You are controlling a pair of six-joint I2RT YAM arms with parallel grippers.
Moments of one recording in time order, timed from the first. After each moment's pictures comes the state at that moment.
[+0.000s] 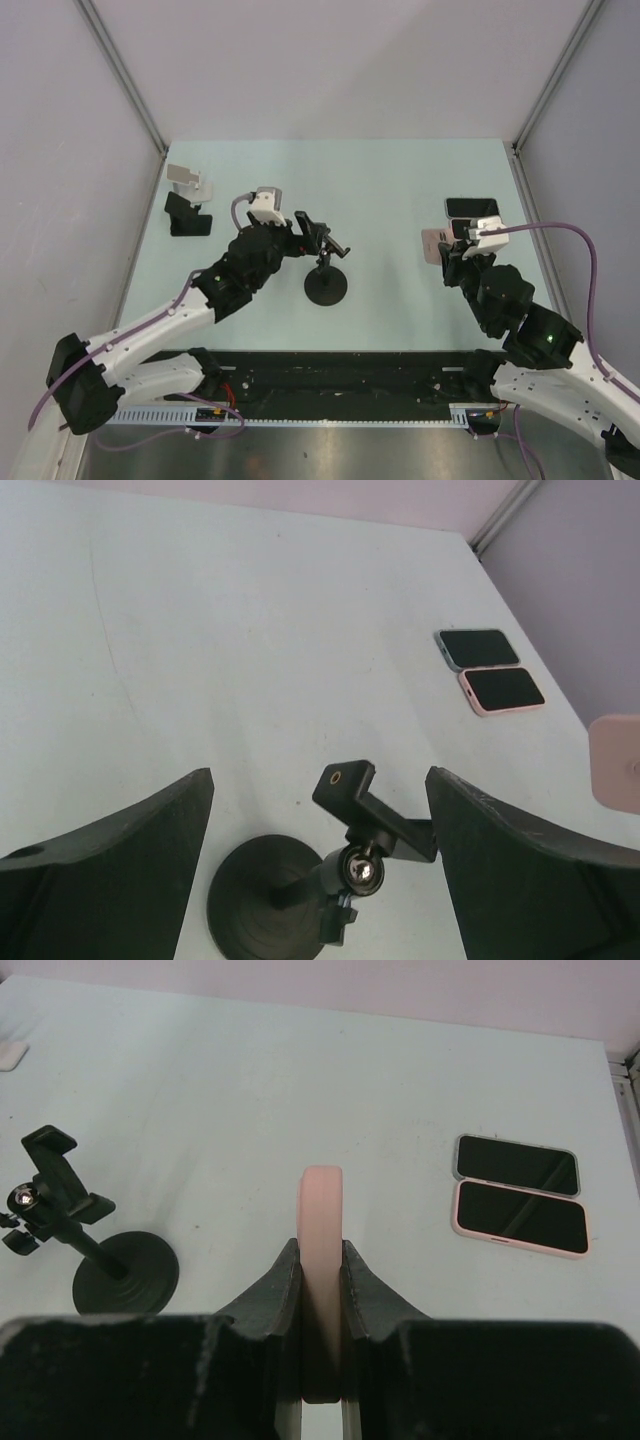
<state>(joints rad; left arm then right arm) -0.81 1.02 0.71 0.13 -0.36 -0.45 0.91 0.52 0.80 -0.46 0.69 0.14</state>
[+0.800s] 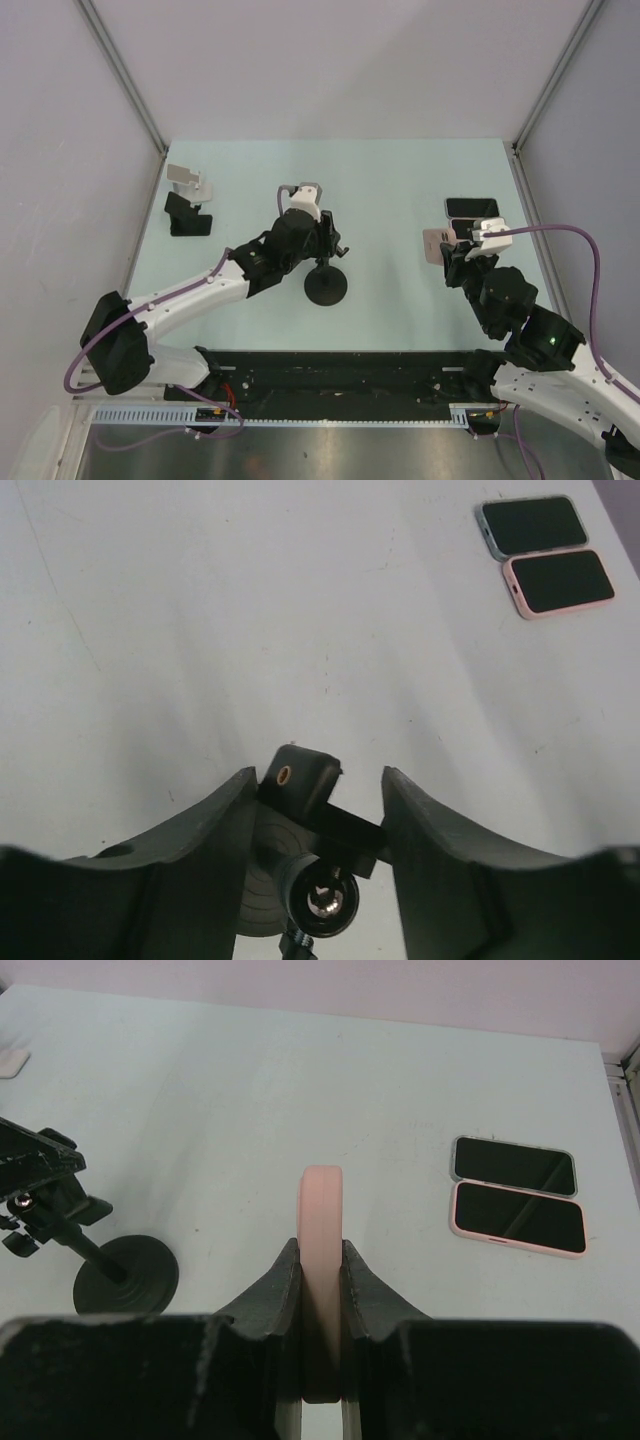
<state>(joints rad) -0.84 1.32 0.95 -0.10 -0.31 -0.49 0.91 0.50 0.80 -0.46 0.70 0.14</state>
